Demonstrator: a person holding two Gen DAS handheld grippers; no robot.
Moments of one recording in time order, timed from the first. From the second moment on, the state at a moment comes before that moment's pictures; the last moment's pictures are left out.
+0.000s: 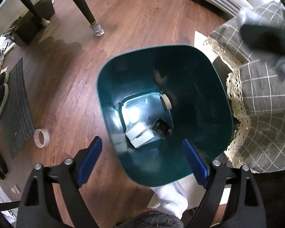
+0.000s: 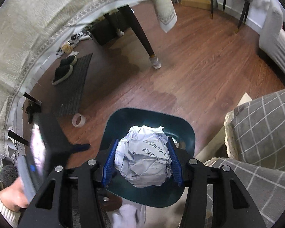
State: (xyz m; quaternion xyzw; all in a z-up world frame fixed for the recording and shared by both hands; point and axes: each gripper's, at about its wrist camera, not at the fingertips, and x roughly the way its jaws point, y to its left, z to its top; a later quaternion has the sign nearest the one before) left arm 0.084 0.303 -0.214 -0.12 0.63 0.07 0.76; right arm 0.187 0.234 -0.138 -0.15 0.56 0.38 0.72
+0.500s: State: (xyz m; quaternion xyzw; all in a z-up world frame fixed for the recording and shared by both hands) left arm 0.067 0.343 -0.140 -0.17 0.53 0.11 0.82; right arm 0.189 0.235 -0.188 -0.16 0.60 0.36 0.69
